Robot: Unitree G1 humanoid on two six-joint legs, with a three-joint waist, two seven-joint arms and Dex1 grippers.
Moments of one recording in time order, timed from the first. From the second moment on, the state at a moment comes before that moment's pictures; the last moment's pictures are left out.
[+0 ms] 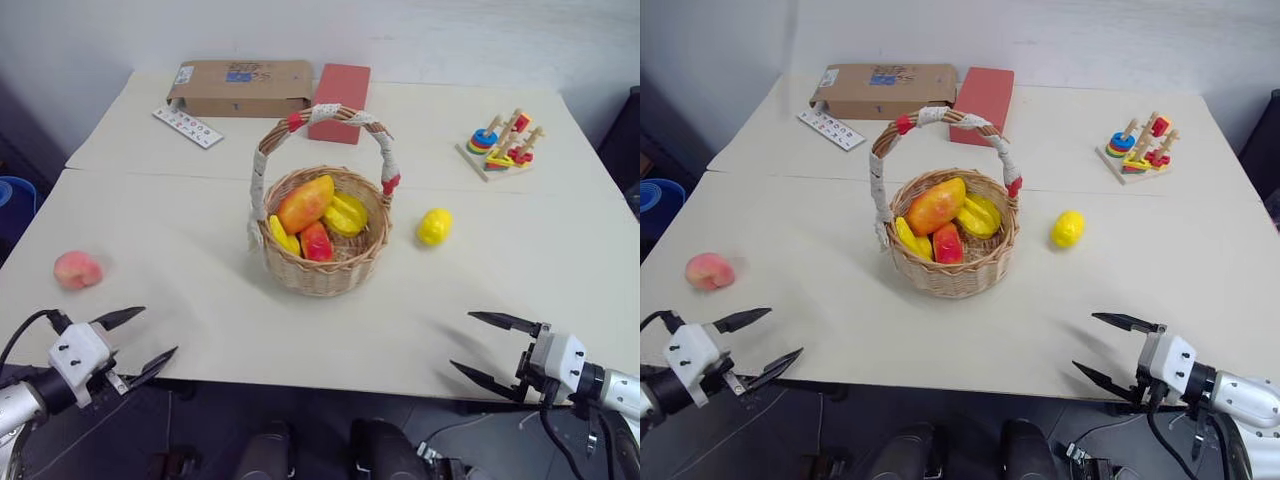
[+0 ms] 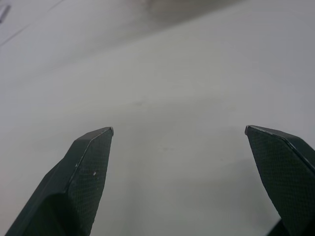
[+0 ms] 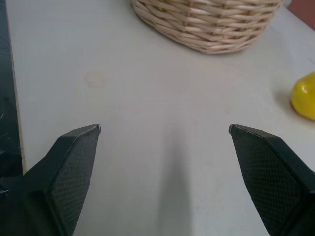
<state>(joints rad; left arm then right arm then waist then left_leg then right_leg) 0.44 0.72 0.52 -0.18 -0.31 -0.12 -0.85 0.27 -0.73 -0.26 -0.09 0.41 -0.31 1.11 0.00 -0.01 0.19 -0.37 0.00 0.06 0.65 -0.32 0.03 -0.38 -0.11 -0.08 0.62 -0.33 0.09</state>
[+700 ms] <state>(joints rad) 0.53 0.59 0.63 -0.31 -0.45 0.06 -0.80 0.09 -0.67 -0.15 -0.07 0.50 -0.19 1.22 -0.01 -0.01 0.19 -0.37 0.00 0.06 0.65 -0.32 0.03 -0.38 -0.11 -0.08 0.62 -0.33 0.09</state>
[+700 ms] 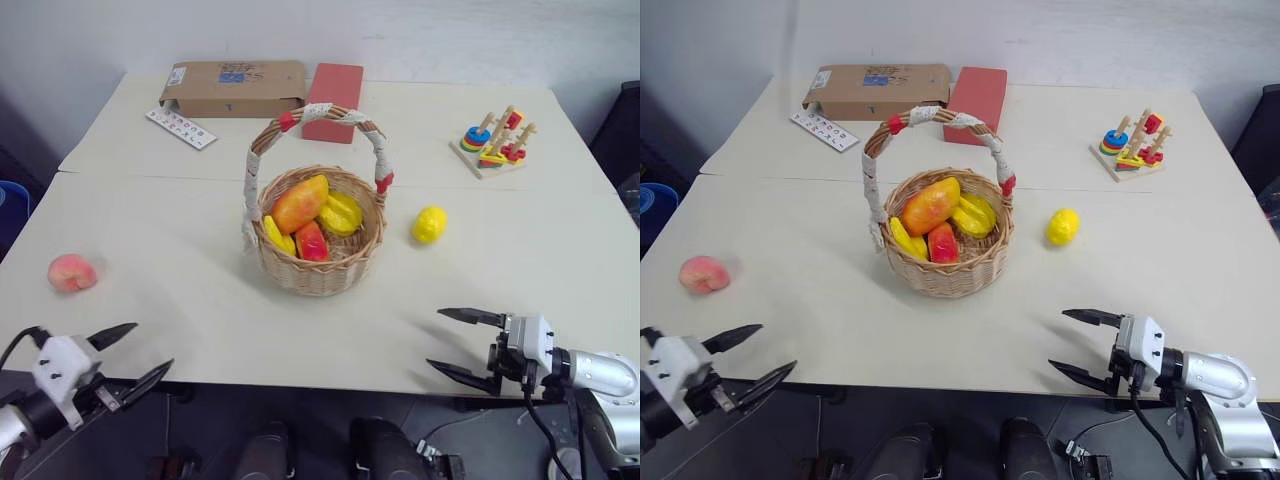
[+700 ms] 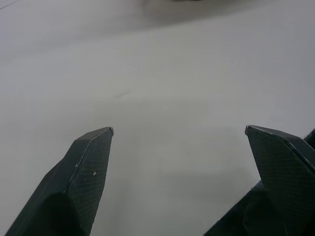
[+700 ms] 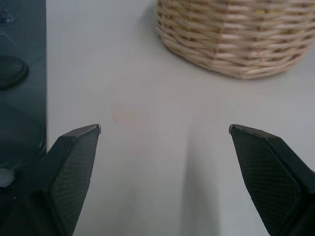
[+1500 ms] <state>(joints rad) 0.02 0.66 0.75 -0.12 -0.62 0.54 -0.05 -0.19 -0.46 0.00 -0.39 0.65 0.04 1.03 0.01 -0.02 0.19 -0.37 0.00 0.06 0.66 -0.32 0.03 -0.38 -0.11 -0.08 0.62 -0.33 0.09</state>
